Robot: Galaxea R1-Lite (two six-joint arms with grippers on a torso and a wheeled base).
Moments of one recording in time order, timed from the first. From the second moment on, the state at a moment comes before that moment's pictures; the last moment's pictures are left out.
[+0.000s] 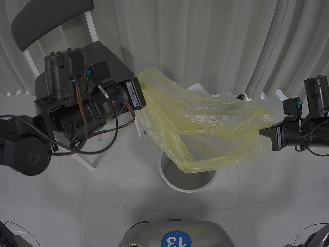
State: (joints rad) left arm -0.63 1.63 -1.03 -0.53 0.12 -0.36; right arm 0.39 1.45 -0.95 0.06 -0.04 0.03
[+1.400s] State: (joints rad) left arm -0.63 1.74 -0.86 -0.68 0.02 -0.35; right arm 0.53 1.67 -0.80 -0.13 -0.04 0.12
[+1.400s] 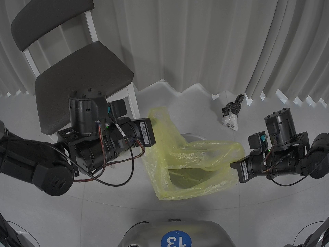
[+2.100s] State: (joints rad) left arm -0.71 1.81 -0.87 -0.69 0.01 -0.40; right arm 0.24 1.71 -0.67 -0.21 0.10 0.13
